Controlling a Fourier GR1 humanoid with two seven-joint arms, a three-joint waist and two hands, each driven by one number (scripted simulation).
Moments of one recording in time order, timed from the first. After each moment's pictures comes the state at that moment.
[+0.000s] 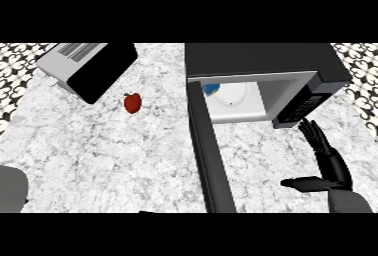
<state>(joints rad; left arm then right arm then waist) 0.35 0.23 -0.72 -1.95 -0.13 0.25 -0.19 -0.22 -0.23 -0.27 -0.77 0.21 0.26 -0.93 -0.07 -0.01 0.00</state>
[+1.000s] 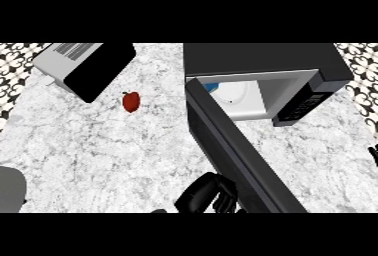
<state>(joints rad) -0.30 0.01 -0.90 -1.21 0.03 0.20 -0.13 0.17 -0.39 -0.30 -1.29 -0.07 0.39 -0.81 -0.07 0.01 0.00</state>
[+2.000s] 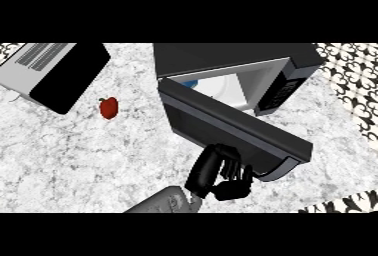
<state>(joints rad) -0.56 0.00 -0.98 -1.10 0.33 0.63 -0.20 0.12 -0.53 -0.26 -1.55 -0.30 0.48 -0.65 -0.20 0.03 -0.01</state>
